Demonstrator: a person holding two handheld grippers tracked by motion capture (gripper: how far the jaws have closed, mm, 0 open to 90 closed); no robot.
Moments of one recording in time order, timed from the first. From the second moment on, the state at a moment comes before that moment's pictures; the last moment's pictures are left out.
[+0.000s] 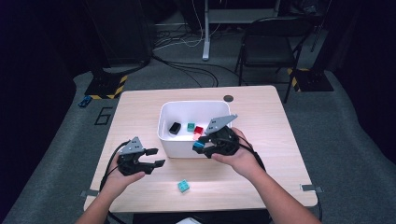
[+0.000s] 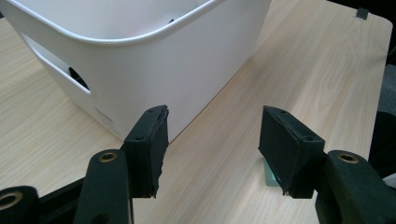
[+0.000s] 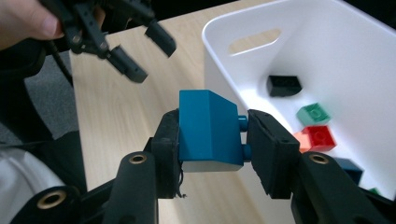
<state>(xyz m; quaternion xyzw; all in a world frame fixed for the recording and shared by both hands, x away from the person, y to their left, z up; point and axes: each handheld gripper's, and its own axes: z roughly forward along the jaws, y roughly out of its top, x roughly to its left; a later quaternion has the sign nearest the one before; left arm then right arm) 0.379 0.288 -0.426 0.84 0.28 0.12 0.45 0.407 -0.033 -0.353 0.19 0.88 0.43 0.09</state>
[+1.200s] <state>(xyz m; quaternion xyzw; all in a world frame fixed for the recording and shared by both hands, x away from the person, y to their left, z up) 0.383 0.310 -0.423 0.82 0.30 0.14 0.47 0.509 0.027 -0.349 0.23 0.89 0.38 0.13</state>
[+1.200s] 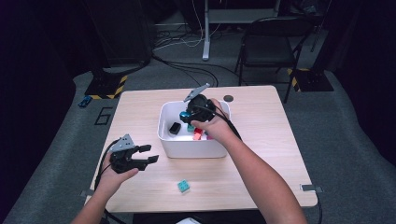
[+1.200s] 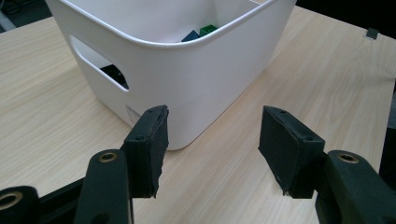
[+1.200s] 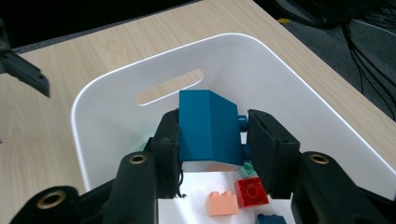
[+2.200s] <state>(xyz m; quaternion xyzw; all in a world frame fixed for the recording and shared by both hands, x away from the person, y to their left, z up) 0.387 0.311 -0.431 0.82 0.31 0.13 0.46 0.555 0.055 -0.391 0.26 0.91 0.32 0.10</state>
